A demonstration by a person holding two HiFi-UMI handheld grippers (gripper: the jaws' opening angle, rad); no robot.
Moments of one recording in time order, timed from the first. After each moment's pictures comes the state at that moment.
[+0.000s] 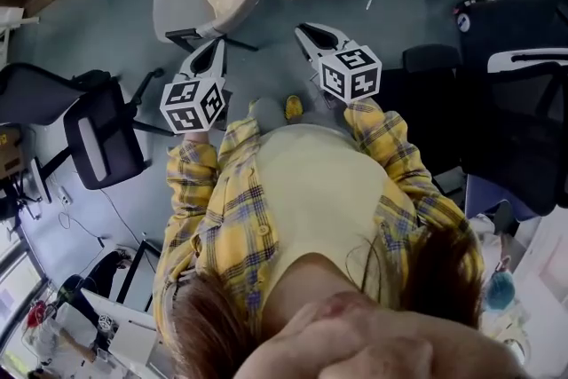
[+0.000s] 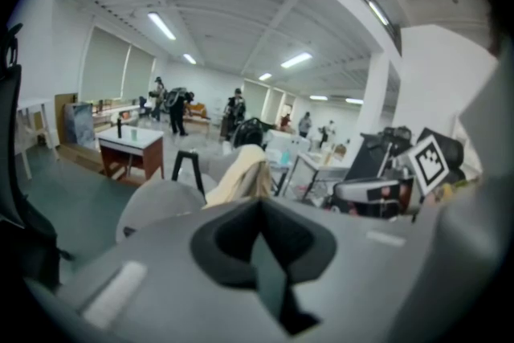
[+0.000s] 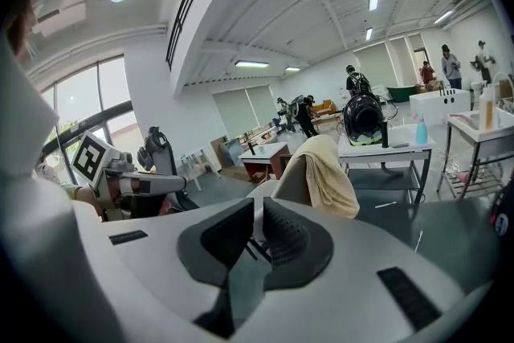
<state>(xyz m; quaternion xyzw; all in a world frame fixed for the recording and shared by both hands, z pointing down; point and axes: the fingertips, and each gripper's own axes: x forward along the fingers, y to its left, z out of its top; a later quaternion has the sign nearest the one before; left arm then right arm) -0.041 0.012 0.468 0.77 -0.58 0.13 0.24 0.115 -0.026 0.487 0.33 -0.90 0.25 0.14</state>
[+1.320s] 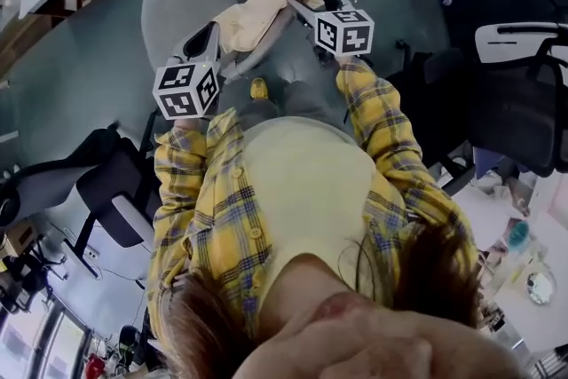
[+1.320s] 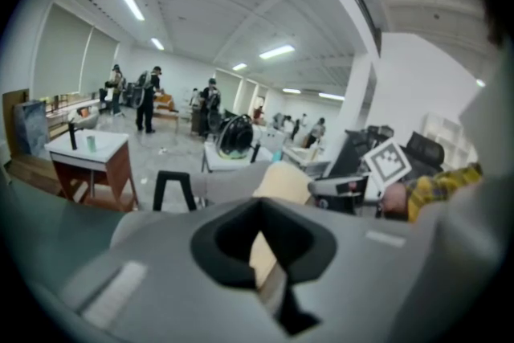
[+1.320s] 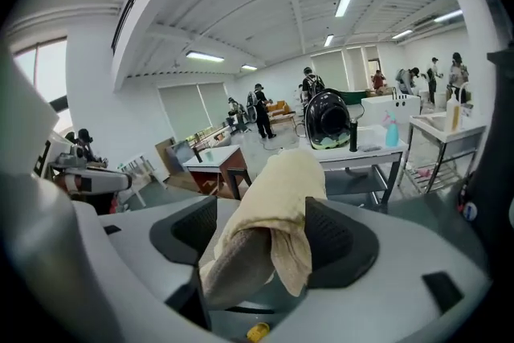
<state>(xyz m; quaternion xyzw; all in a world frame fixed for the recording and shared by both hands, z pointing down) -0.155 -0.188 0.481 0.84 -0.47 0.15 0.24 0.034 -0.246 0.531 0.49 -0.81 0.27 0.17</state>
